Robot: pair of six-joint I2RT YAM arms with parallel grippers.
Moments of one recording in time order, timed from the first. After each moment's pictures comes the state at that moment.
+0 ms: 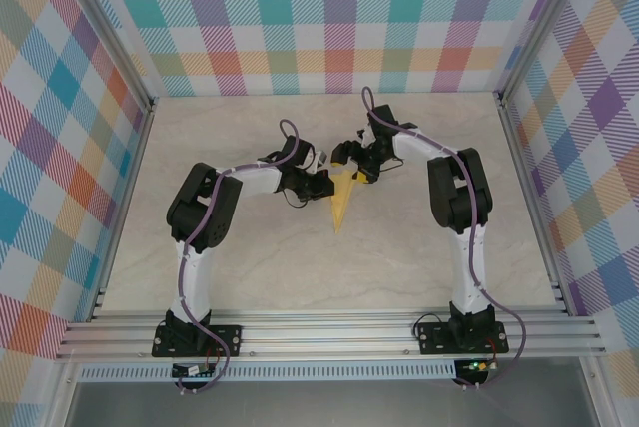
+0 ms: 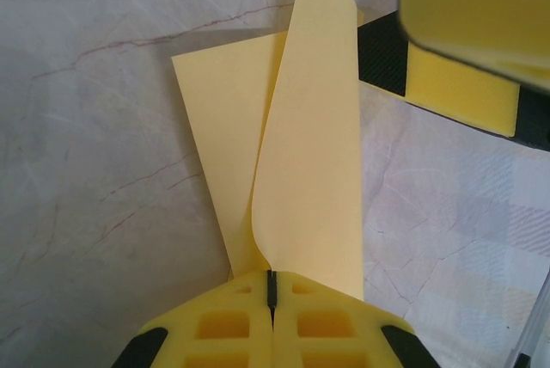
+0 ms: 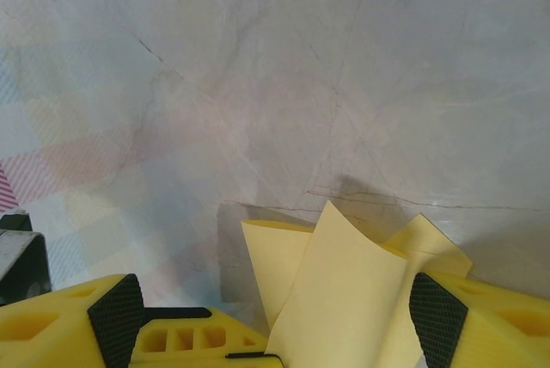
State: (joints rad) left arm -0.50 2.12 1.34 -0.19 0.56 -0.58; right arm 0.35 2.23 1.68 -0.59 -0.60 0.62
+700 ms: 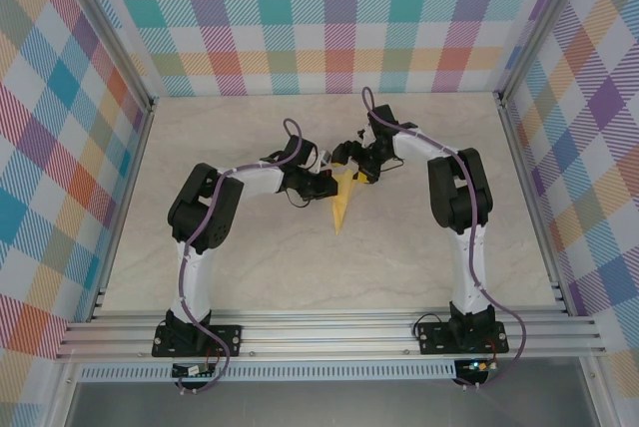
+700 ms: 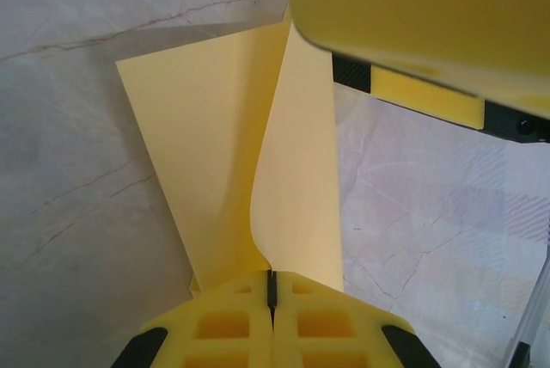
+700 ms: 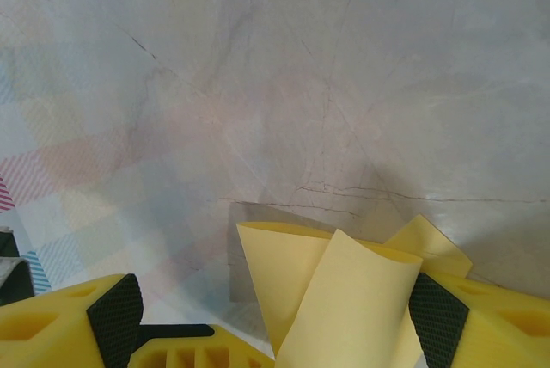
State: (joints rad) left arm -0.52 2.12 1.36 -0.19 0.56 -0.56; right arm 0.35 2.24 1.68 -0.60 -0.60 0.62
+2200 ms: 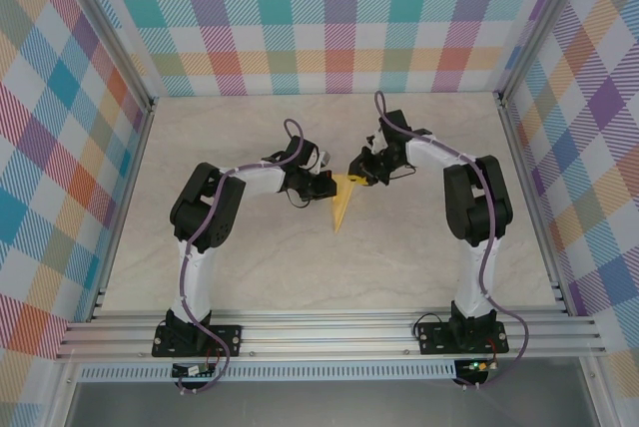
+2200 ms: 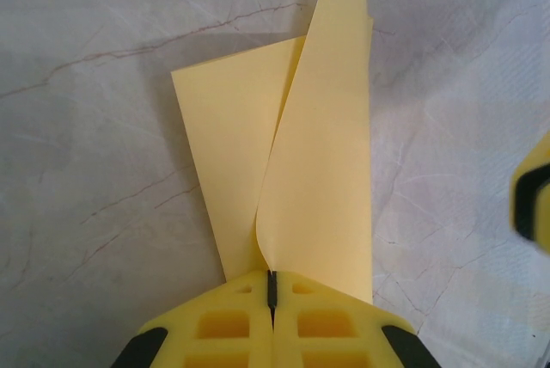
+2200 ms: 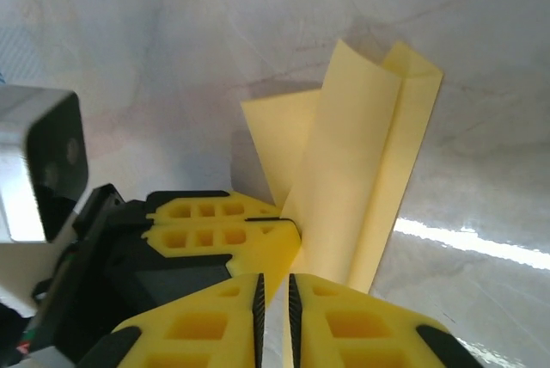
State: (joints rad) left arm -0.52 2.13 1.37 -0.21 0.51 -0.55; right arm 0.34 2.06 1.47 -0.58 -0.66 0.64
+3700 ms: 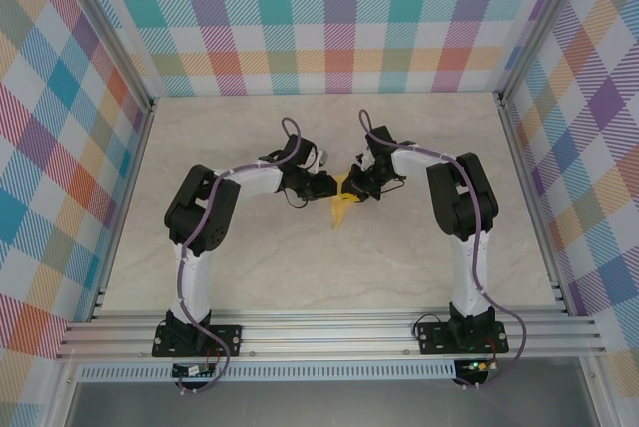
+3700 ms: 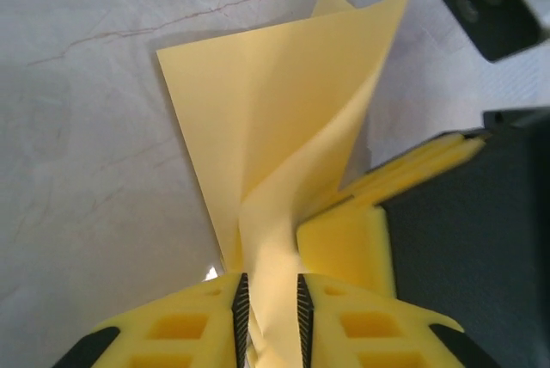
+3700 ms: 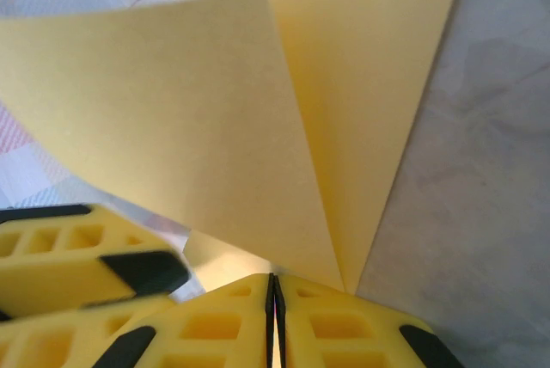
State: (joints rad) left arm -0.51 2.07 1.34 -0.25 0.50 -0.55; right arm 0.39 2.15 1.43 -0.56 -0.64 0.65
